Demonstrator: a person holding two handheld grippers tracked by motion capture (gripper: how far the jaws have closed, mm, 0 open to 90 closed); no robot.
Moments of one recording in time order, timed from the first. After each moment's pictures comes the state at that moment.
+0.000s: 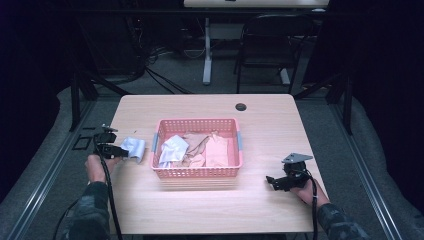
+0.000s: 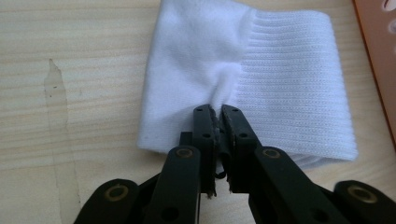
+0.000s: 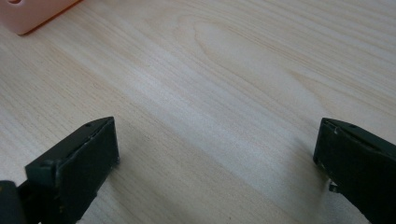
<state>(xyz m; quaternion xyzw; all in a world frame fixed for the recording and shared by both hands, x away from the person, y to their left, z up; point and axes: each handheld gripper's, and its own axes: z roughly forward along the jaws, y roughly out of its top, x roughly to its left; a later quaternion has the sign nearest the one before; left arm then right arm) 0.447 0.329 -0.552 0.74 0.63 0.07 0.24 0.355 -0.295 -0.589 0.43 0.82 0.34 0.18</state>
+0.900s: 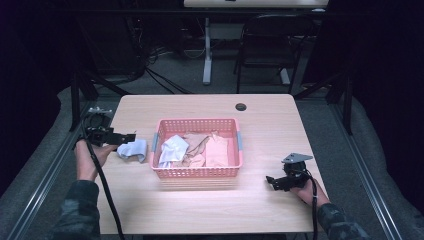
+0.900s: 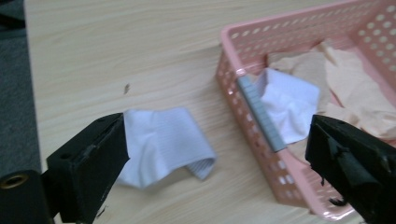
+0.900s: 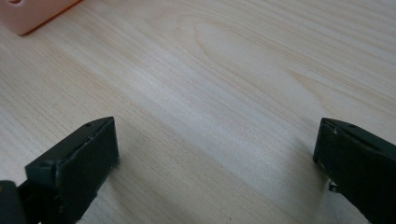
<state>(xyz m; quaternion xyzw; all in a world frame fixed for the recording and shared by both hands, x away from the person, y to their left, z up) 0.410 0.289 -0.431 0.77 0.53 0.15 0.33 0.355 -0.294 -0.589 0.43 0.82 0.34 0.18</state>
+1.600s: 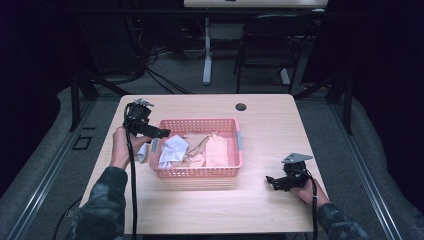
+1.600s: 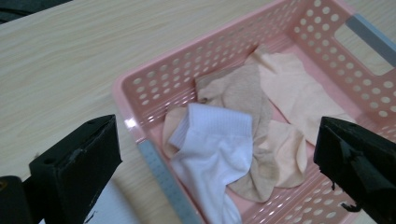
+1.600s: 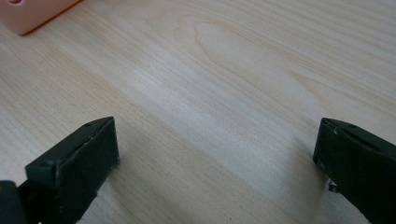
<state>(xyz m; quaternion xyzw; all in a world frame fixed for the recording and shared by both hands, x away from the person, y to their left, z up) 0.446 0.198 -0.433 0.83 0.44 0.12 0.33 0.355 -0.294 -0.589 0.43 0.82 0.34 0.18</state>
